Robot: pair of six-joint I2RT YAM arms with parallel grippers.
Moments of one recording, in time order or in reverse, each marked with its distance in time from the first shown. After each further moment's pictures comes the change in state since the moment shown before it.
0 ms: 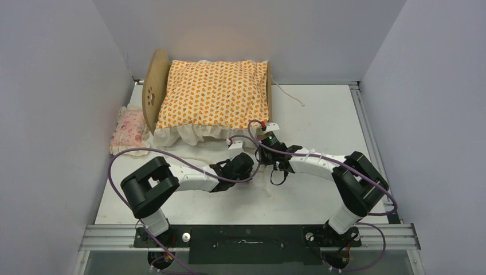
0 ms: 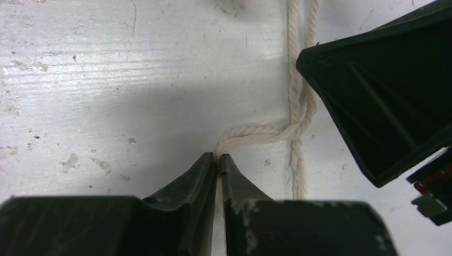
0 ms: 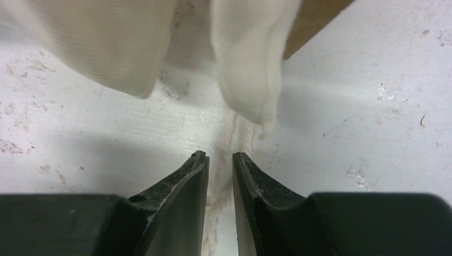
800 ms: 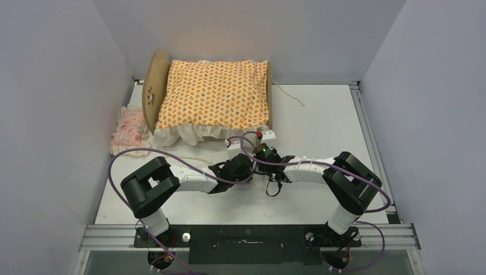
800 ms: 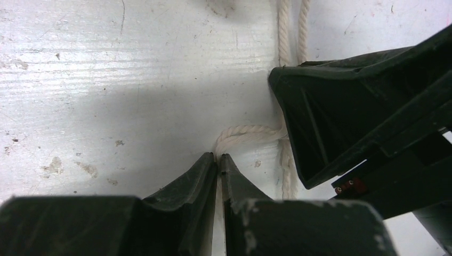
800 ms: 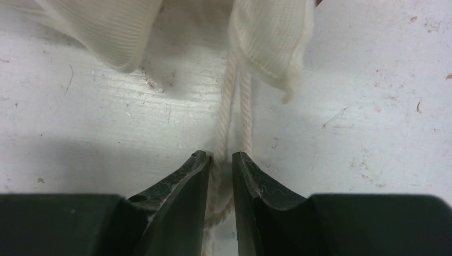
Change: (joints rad) left arm 0.005 0.001 -0.042 0.098 0.029 -0.036; right arm 0.109 0.045 -0.092 0.160 0.224 0.007
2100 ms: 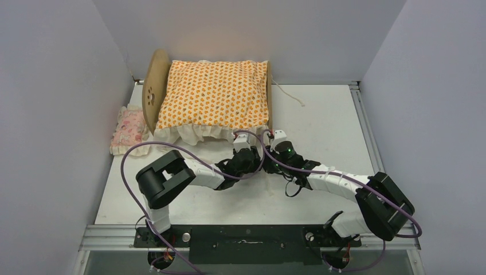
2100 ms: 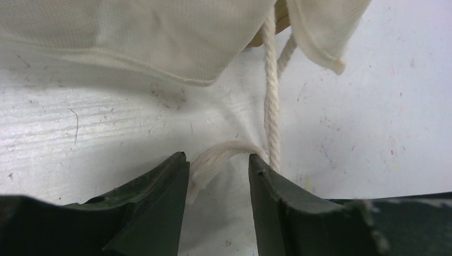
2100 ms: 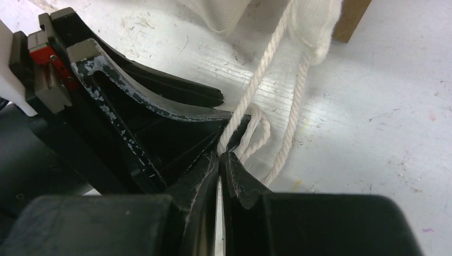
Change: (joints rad) left arm 0.034 0.140 0.056 0.299 -0.051 0.147; right arm -0.116 -0.301 -0.177 0.102 -0.448 -0.067
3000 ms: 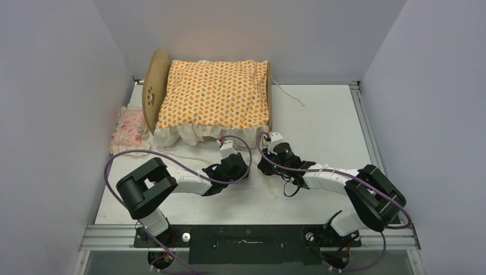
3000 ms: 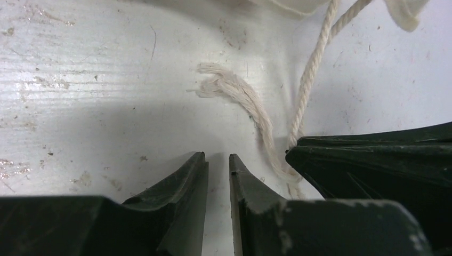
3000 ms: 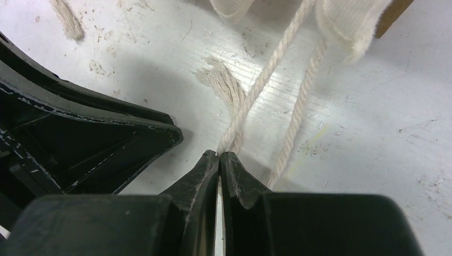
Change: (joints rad) left arm 0.013 -0.168 -0.160 -0.101 0.029 -0.151; right arm -0.008 0.087 -0.027 0.101 -0.066 -0.034
